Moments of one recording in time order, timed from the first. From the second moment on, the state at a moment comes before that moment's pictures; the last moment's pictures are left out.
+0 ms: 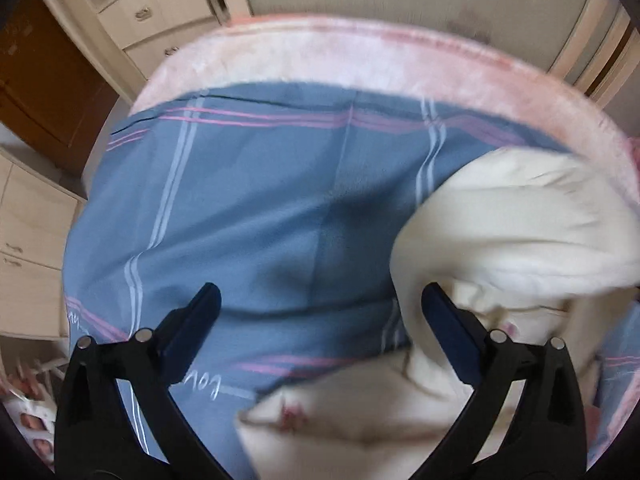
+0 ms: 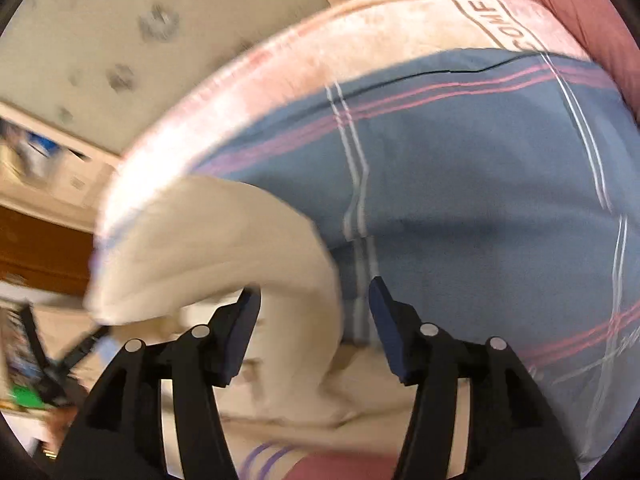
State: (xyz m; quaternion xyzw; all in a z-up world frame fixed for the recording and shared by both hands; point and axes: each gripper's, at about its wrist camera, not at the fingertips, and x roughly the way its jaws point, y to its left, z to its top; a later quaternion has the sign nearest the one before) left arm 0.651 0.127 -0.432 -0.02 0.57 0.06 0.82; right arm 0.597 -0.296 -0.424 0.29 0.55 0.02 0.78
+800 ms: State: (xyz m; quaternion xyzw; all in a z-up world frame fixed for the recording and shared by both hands) left arm 0.656 0.087 -0.487 -0.55 0.54 -0.05 0.64; right arm 0.603 -0.263 -0.460 0.63 0.46 0.04 0.62
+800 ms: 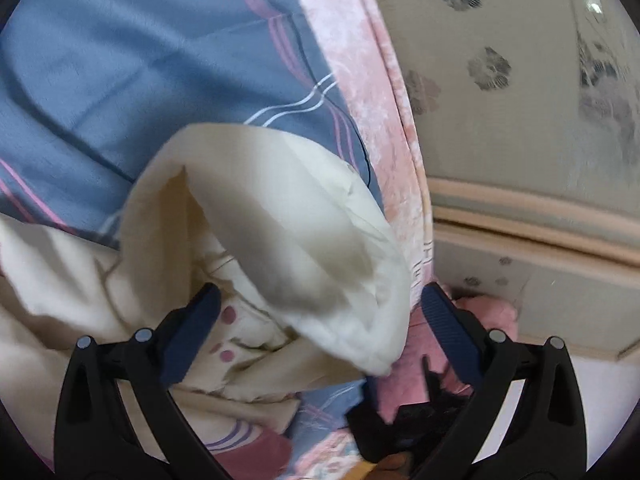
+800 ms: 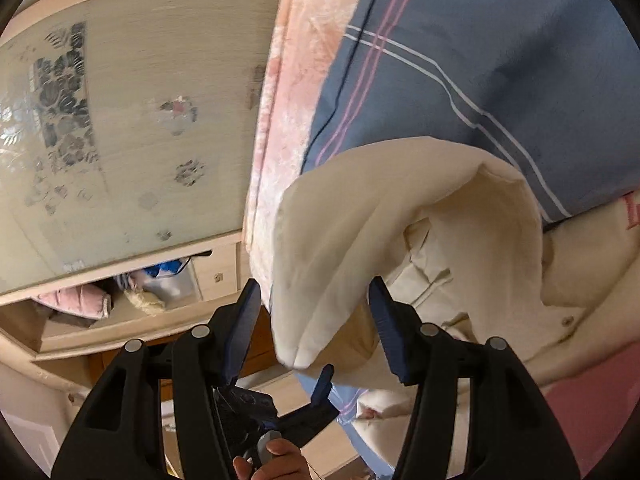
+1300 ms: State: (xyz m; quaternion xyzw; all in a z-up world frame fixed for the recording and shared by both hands) left arm 0.676 0.089 -0.486 -0.46 0.55 -0.03 0.69; right arm 0.624 -0.245 -0.475 0.60 0.47 0.04 0.65
